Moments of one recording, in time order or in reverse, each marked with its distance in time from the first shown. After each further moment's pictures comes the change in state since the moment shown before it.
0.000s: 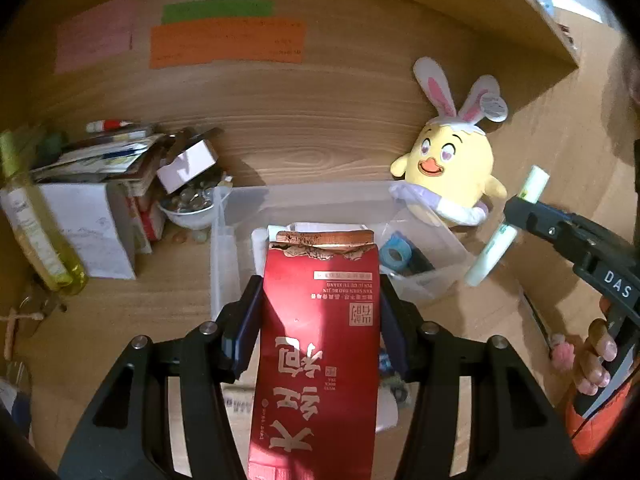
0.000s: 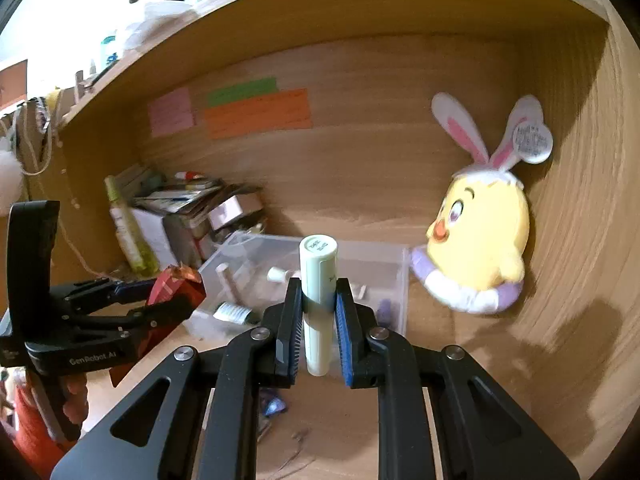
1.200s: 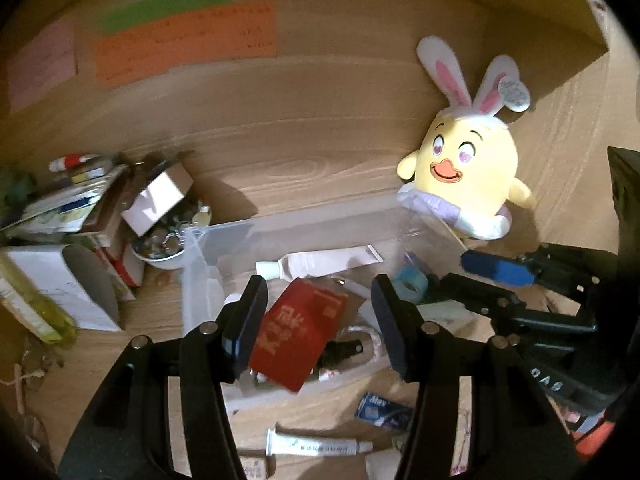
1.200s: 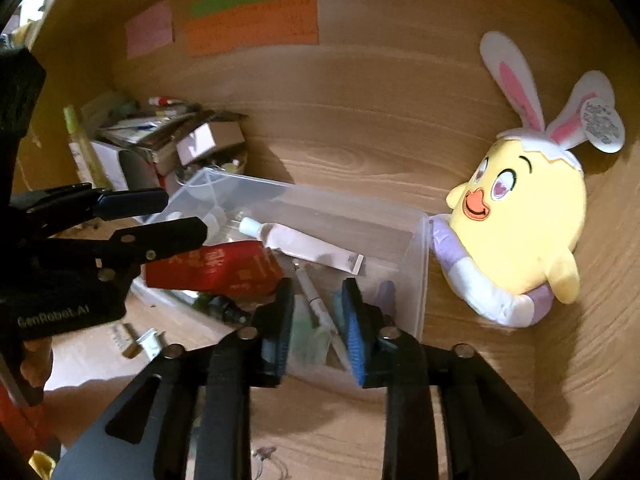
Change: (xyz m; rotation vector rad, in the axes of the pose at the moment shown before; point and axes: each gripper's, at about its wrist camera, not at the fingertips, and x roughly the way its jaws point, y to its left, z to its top) left arm 0.044 -0.012 0.039 0.081 0.046 0.025; right arm 0.079 0.005 -0.004 -0.107 0.225 -0.012
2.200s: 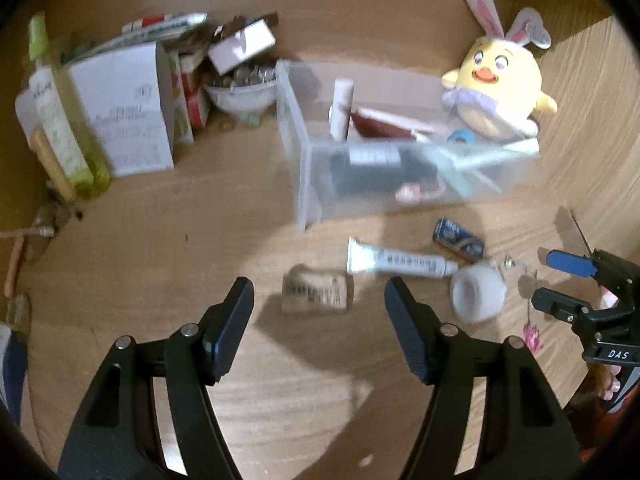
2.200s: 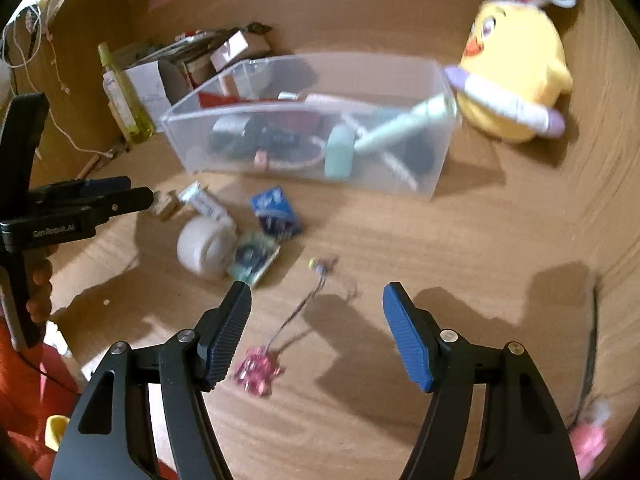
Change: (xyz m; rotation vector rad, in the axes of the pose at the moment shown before) left arm -0.024 0.058 -0.134 -0.103 0.178 0.044; right arm -0.019 0.025 -0.132 0.109 0.161 0.090
